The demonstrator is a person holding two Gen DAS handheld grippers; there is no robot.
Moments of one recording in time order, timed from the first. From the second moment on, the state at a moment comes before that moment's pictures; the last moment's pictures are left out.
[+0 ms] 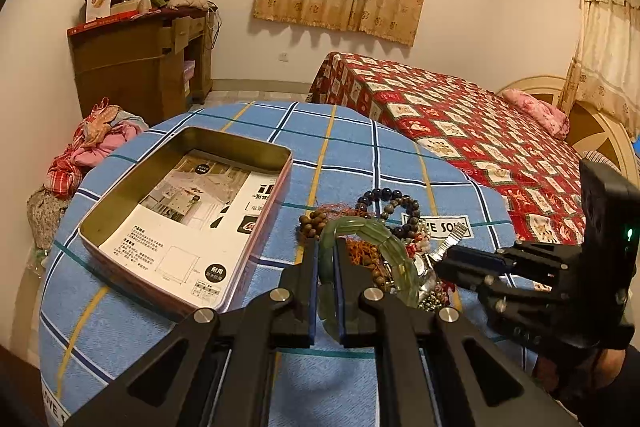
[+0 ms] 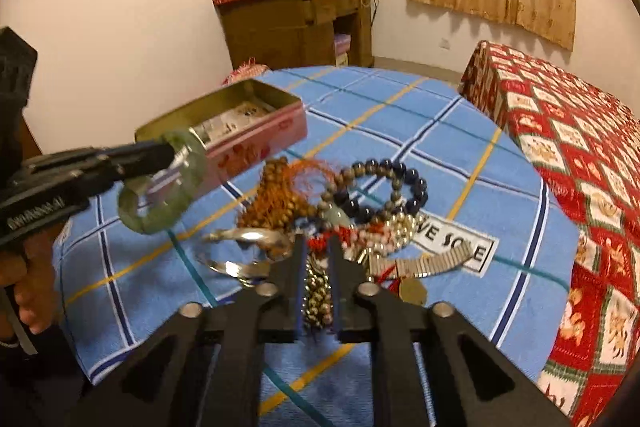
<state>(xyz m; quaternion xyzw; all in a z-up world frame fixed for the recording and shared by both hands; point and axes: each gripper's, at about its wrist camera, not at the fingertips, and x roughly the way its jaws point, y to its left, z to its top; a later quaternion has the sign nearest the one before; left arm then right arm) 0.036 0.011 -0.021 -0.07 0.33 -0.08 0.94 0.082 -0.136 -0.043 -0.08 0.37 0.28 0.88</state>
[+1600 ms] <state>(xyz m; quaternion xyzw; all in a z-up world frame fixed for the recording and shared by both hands) 0.027 0.073 0.007 -0.07 0.30 -0.03 0.95 0.062 -0.066 -0.009 -0.11 0.34 0.40 0.84</state>
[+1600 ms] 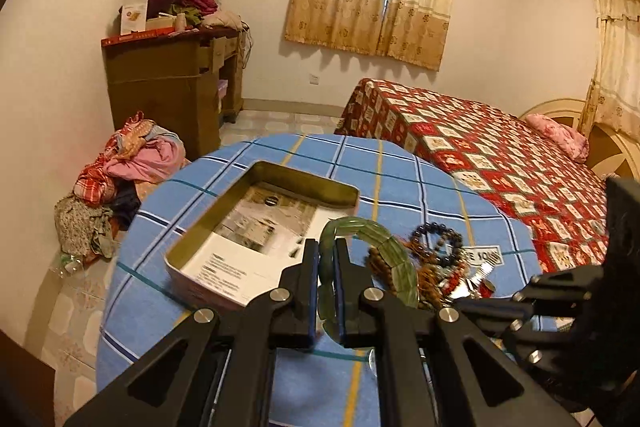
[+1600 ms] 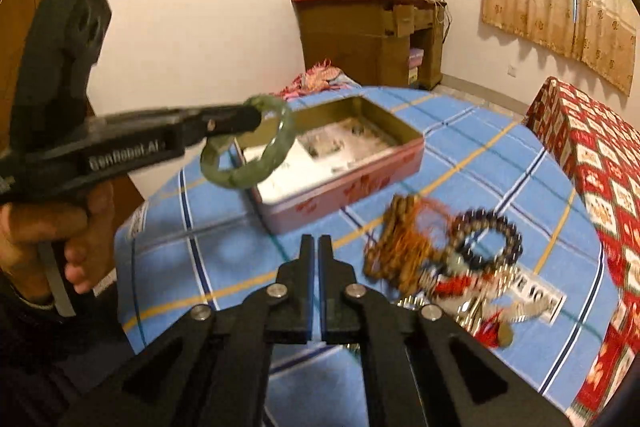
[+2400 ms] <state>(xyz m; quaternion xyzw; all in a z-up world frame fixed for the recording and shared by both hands) 0.028 0.079 -0.013 -0.08 0.31 -0.03 0.95 0.058 -0.036 -0.076 -0.20 0.40 0.43 0.79</state>
